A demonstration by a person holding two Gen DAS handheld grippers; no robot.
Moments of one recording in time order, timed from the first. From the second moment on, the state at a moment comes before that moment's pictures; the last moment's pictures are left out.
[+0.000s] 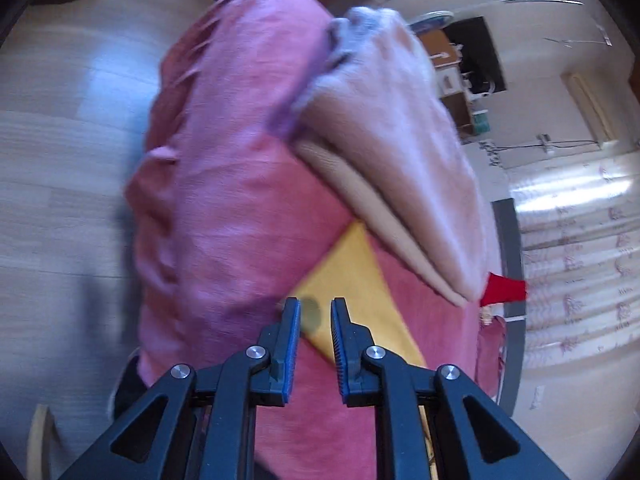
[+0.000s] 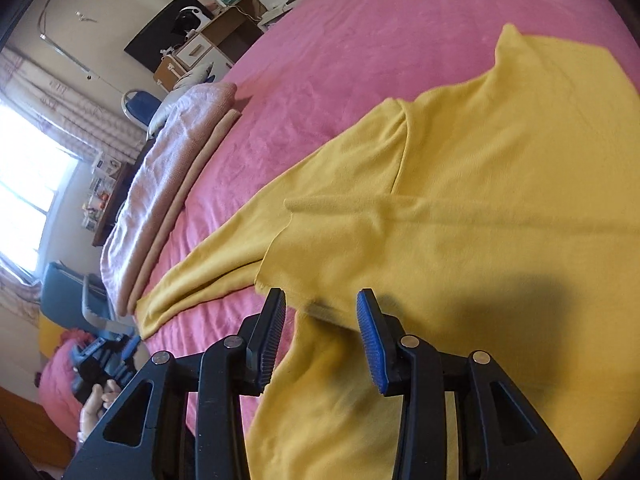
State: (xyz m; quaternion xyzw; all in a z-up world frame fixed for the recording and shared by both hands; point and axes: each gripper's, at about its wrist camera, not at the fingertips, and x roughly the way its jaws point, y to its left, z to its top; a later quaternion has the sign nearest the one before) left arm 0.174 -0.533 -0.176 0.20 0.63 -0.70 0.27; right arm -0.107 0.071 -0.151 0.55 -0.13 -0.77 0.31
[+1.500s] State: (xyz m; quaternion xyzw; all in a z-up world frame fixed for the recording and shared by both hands) left arm -0.118 -0.232 0.129 0.15 0.43 -0.82 -0.35; right arm -0.092 0.231 -0.155 0.52 -0.31 -0.75 0.27
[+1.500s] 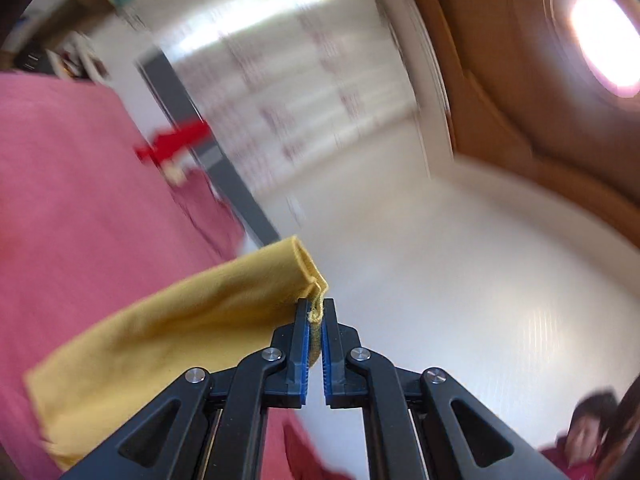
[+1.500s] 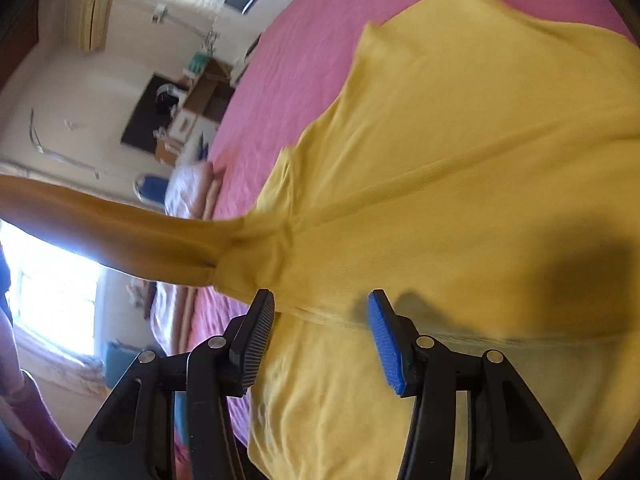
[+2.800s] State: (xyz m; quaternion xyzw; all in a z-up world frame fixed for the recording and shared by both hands) left arm -0.065 0.027 -0.098 0.39 0.11 -0.81 -0.42; right arm -0.052 0.395 -0.139 0.48 -0.34 -0.79 0.16
